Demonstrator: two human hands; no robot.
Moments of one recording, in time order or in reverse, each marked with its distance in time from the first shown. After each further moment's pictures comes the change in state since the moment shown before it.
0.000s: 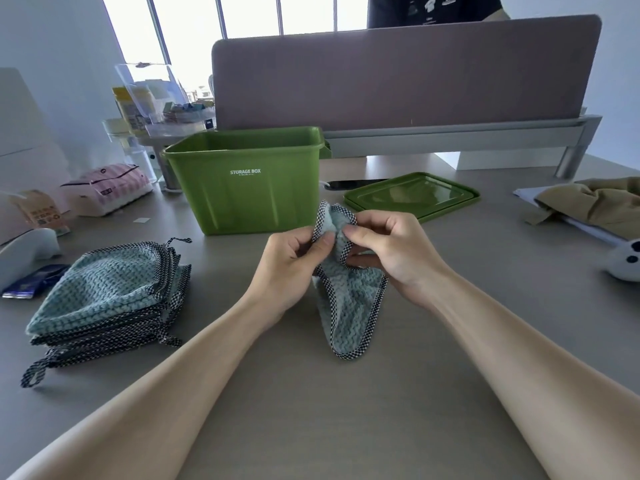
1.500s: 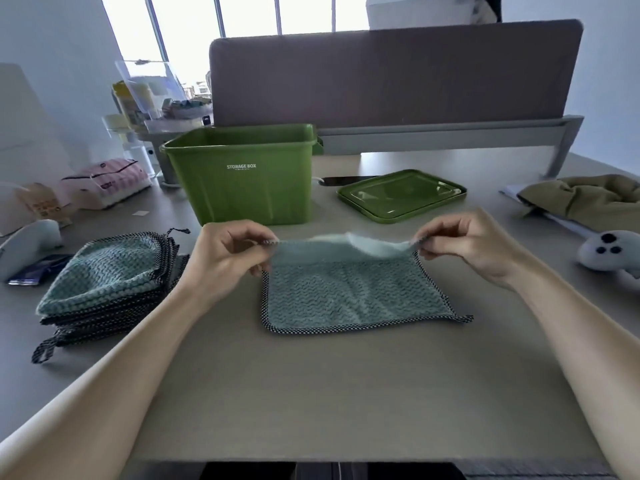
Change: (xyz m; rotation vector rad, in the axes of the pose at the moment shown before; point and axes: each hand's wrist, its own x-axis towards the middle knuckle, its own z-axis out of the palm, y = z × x) left_hand -0.022 0.015 -0.063 0.244 0.007 0.084; right_hand -0.021 -0.002 -0.119 -0.368 -0.085 -0.066
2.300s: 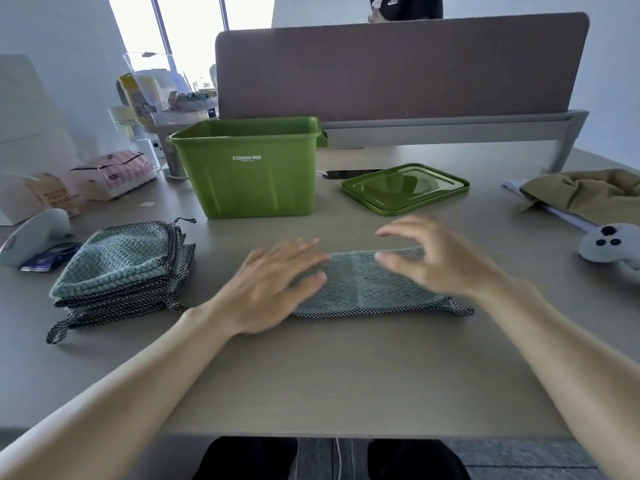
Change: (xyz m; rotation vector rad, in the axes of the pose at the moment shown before) left_hand -0.025 -0.001 0.029 0.720 -0.443 0.122; right_hand -0.017 -0.016 0.049 -0.765 -0.076 -0.186
